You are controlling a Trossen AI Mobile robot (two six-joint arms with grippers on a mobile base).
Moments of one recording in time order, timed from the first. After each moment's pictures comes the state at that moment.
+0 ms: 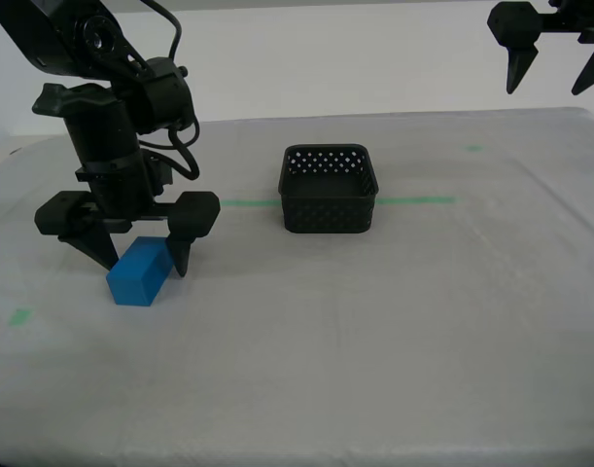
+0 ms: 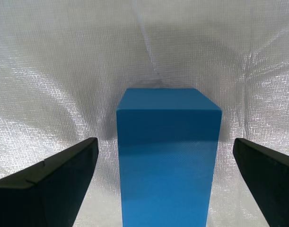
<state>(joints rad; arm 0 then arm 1) 0.08 1.75 1.40 -0.82 0.00 0.10 -0.43 1.81 0.80 -0.49 0.00 -0.37</state>
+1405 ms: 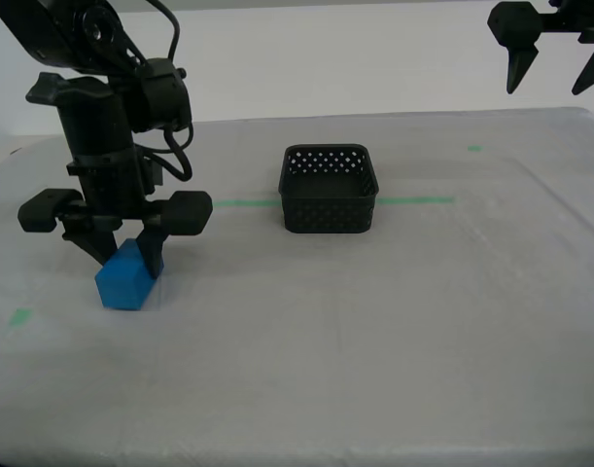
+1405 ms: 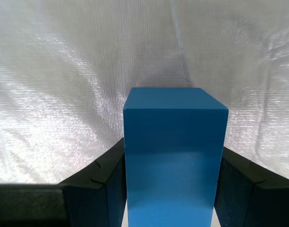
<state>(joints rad) 0.08 1.75 1.40 -0.81 0.00 0.10 -0.43 1.80 0.82 -0.60 -0.01 -0.43</state>
